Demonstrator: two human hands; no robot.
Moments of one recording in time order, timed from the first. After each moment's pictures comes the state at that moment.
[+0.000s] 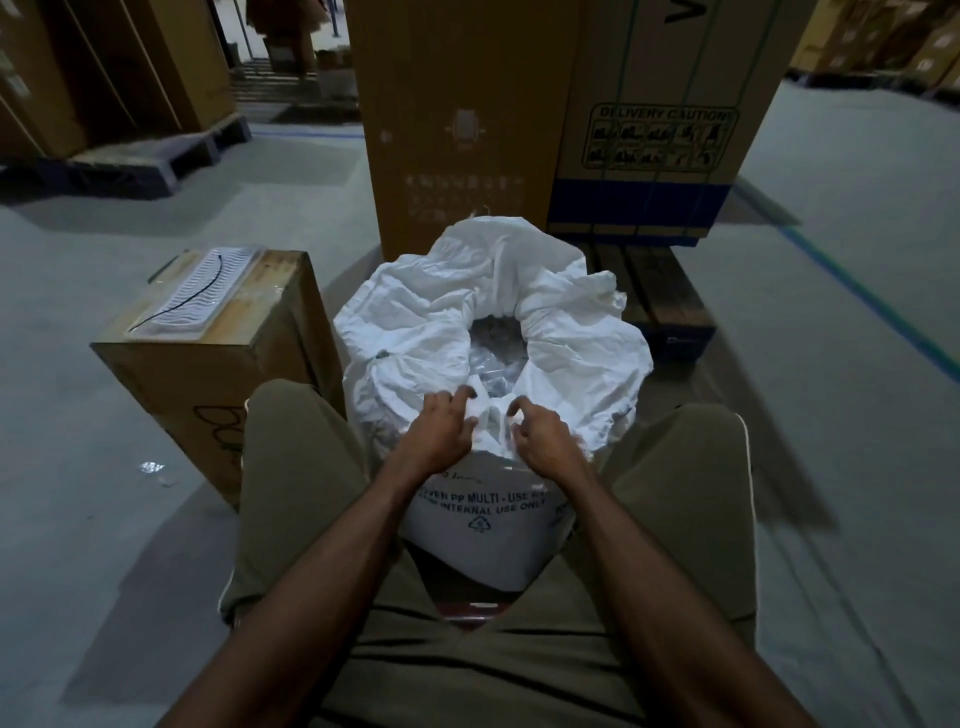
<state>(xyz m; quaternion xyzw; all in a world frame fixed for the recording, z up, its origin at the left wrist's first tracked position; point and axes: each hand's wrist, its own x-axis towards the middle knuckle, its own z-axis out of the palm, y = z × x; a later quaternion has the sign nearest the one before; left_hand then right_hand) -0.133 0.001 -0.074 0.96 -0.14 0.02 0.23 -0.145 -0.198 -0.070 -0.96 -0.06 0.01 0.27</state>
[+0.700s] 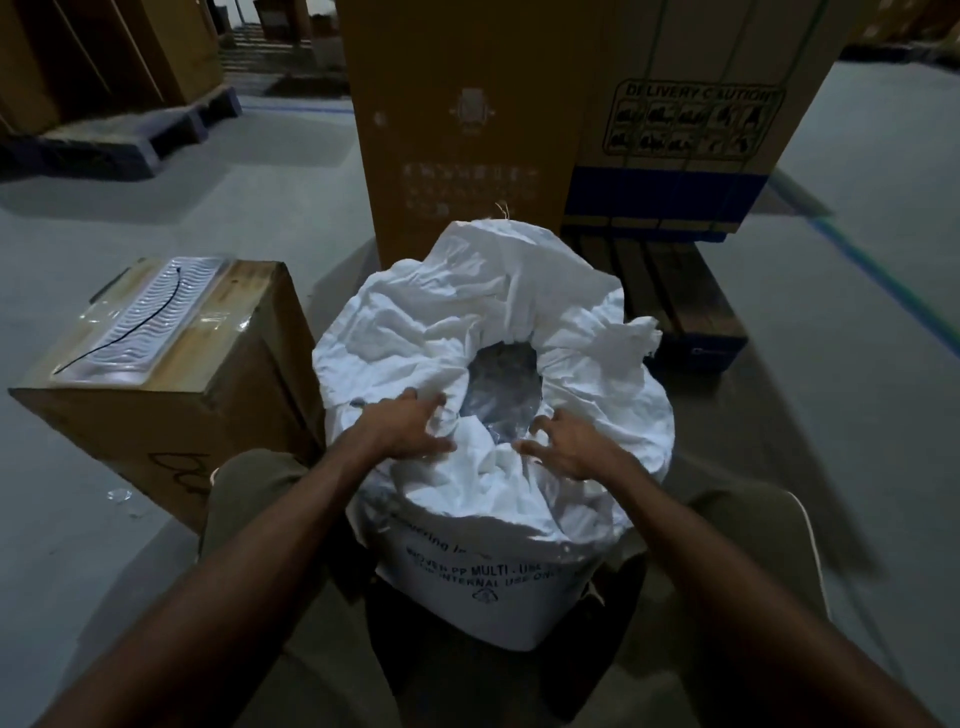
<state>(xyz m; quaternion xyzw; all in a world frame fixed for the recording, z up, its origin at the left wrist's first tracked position) -0.014 0.052 -0.044 0.98 -0.09 -0.19 0.06 -0.027 -0.229 -0.071 -0.97 -0.08 0.21 0.11</state>
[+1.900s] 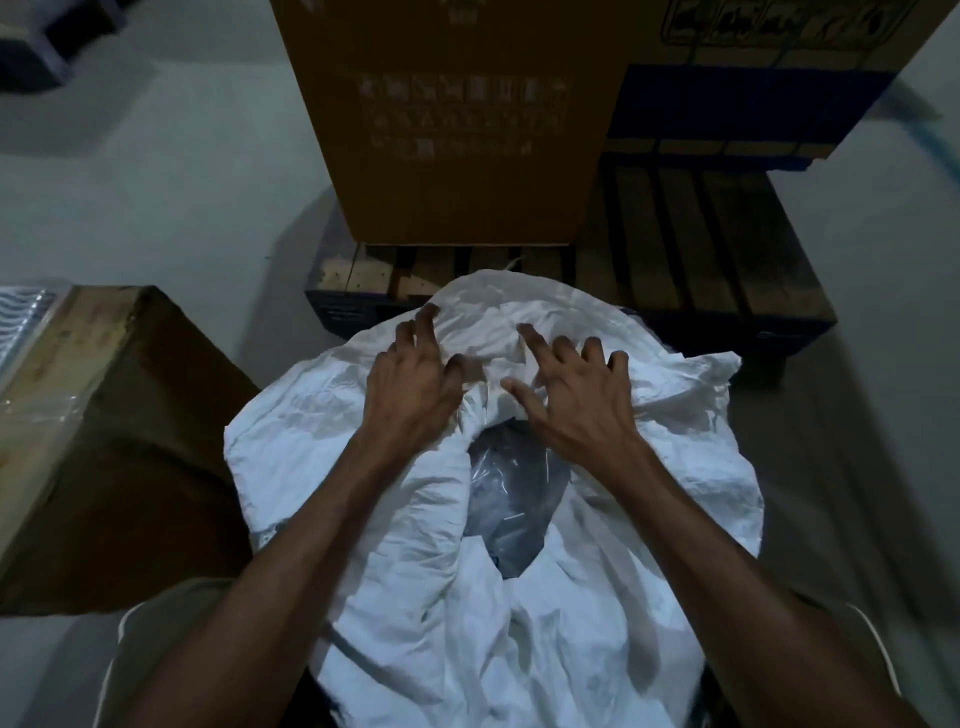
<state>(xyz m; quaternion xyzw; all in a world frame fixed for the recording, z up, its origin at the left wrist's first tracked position) 0.192 0.001 -0.078 0.97 0.00 0.03 0.24 0.181 -0.198 -0.080 -1.00 -0.08 -0.01 0.04</state>
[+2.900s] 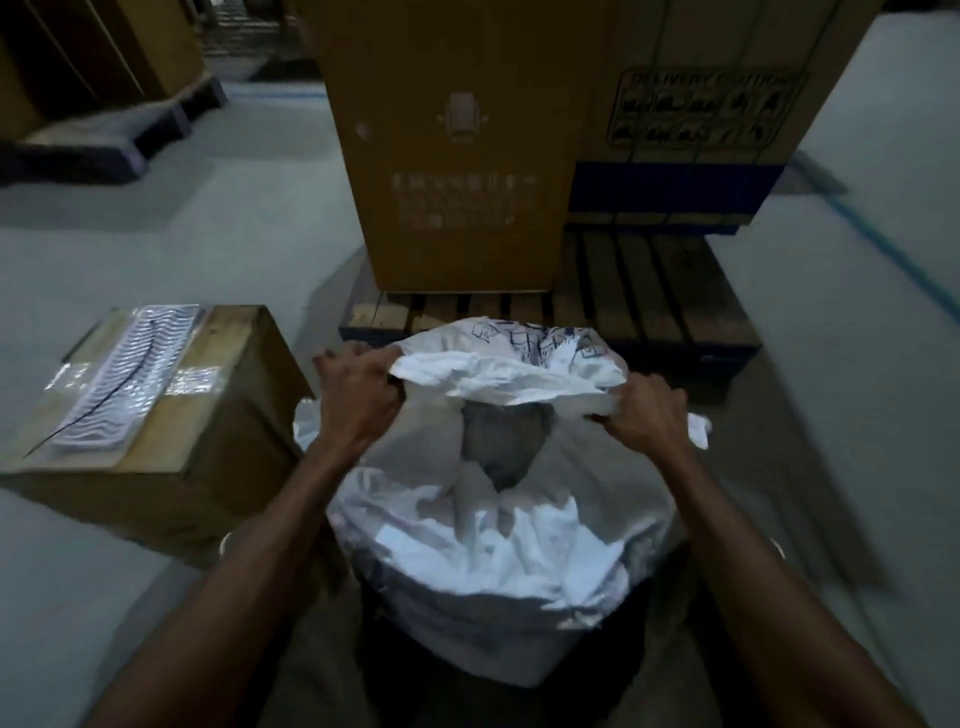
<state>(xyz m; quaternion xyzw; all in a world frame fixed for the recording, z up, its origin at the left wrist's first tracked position) 0.060 0.058 0.034 0.97 -0.01 0.15 0.17 0.061 -0.290 0.004 -0.99 0.06 0.03 0.10</state>
